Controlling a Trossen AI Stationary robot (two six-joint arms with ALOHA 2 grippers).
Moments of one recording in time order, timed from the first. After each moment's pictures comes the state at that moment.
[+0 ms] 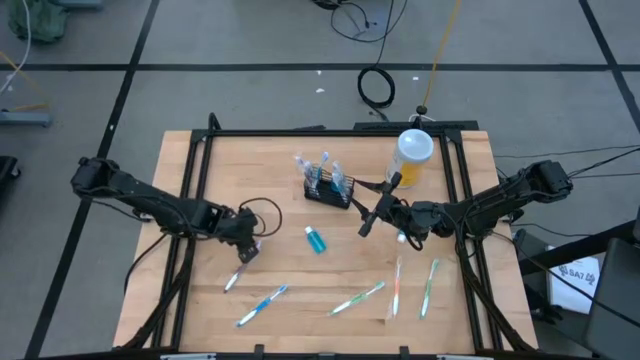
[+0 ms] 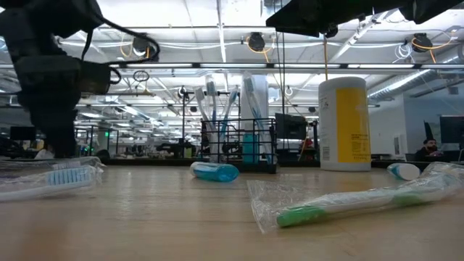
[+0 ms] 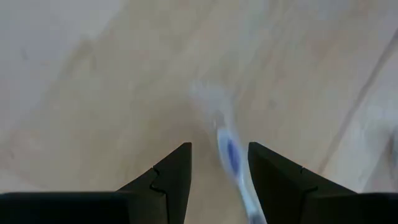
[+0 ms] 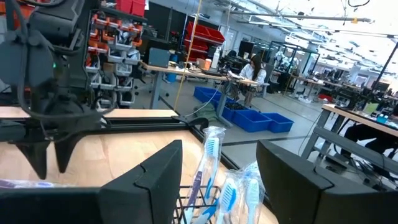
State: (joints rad) left arm -0.26 1.13 0.51 -0.50 -0.12 -0.87; right arm 0.25 1.32 0.64 0.75 0.81 -0.25
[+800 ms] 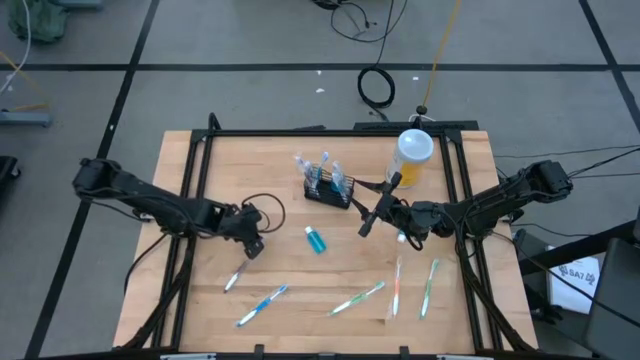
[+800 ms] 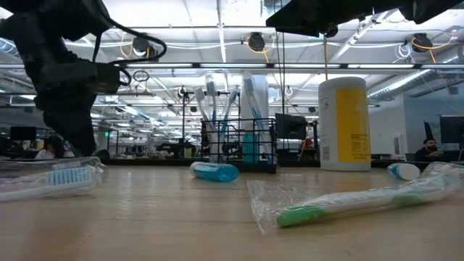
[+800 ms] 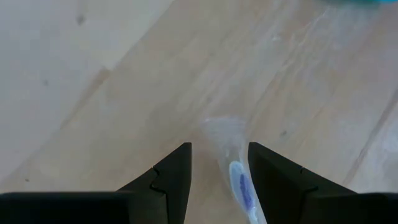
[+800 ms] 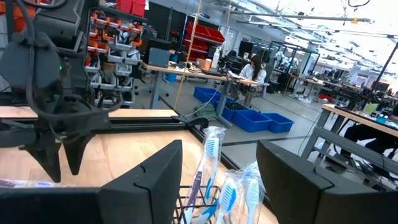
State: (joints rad) left arm -0.23 1.18 0.51 -0.45 -0.18 -0.85; right arm 0.25 1.32 0.64 0.75 0.81 -0.25
